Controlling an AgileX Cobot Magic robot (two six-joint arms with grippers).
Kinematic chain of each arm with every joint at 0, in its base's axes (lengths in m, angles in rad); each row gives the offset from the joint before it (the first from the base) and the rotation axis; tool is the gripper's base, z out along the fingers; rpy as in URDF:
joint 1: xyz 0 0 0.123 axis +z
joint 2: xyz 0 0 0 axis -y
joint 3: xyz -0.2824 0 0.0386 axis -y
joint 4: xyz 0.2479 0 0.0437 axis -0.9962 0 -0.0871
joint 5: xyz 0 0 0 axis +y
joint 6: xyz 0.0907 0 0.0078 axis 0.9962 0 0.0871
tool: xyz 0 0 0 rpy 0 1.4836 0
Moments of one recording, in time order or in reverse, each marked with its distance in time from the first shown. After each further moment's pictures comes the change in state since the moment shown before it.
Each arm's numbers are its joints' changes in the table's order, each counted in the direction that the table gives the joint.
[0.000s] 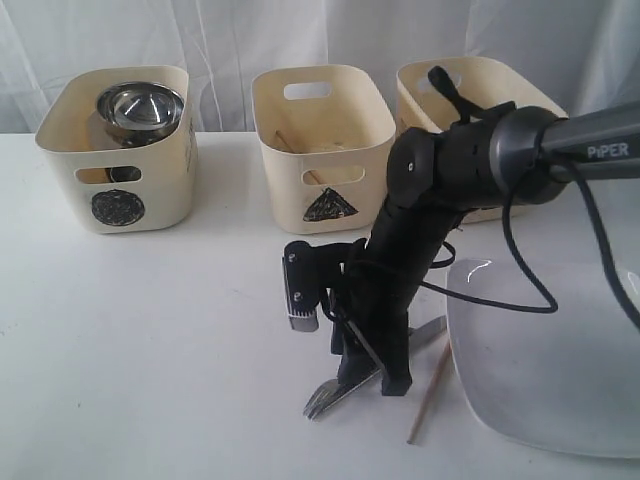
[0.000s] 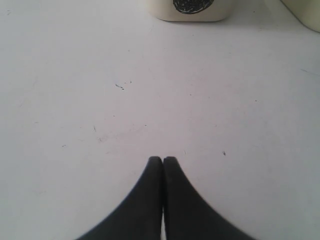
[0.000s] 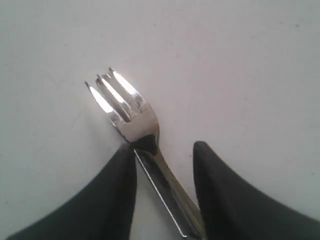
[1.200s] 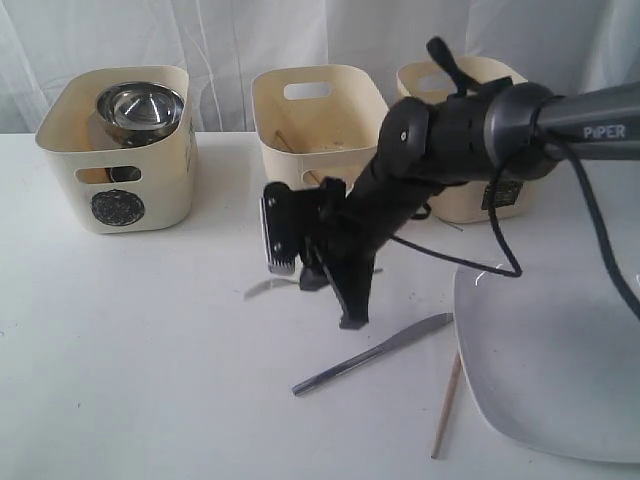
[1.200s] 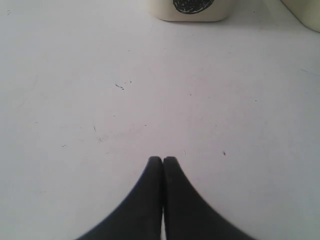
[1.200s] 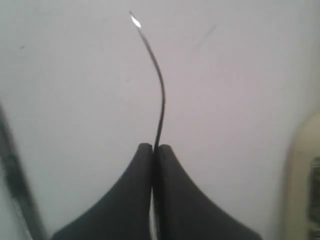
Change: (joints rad) left arm 0.000 0.000 0.000 0.000 0.000 0.000; right arm 0.001 -0.001 0.092 -0.041 -0.228 -0.060
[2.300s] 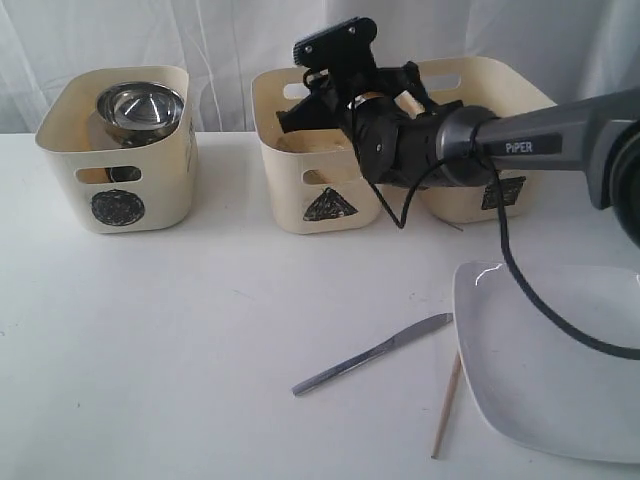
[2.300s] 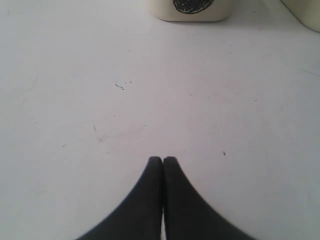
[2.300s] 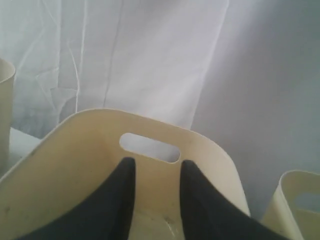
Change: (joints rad) left arm 0.000 0.000 0.000 0.000 0.000 0.000; right arm -0.036 -0.201 0.186 -0.026 -1.173 0.919
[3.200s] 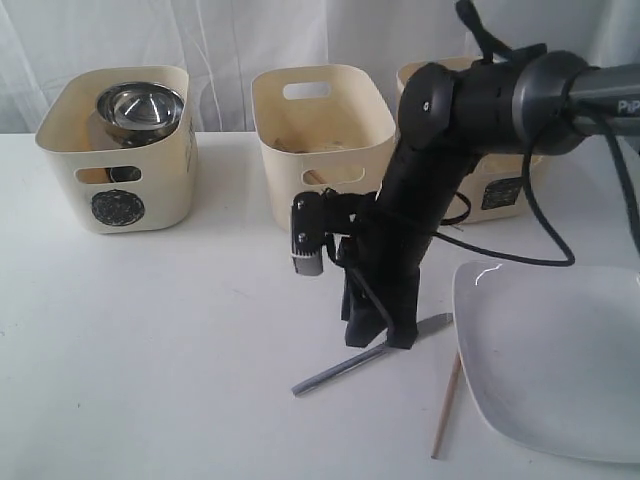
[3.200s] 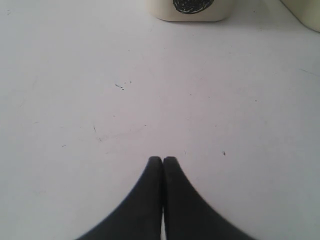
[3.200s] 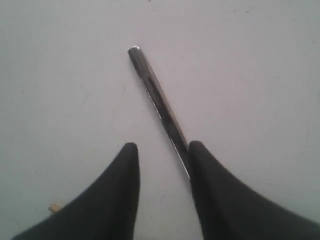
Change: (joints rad) left arm 0.000 0.000 0.000 0.000 0.000 0.000; right arm -0.013 0.222 -0.148 0.108 1.576 -0.755
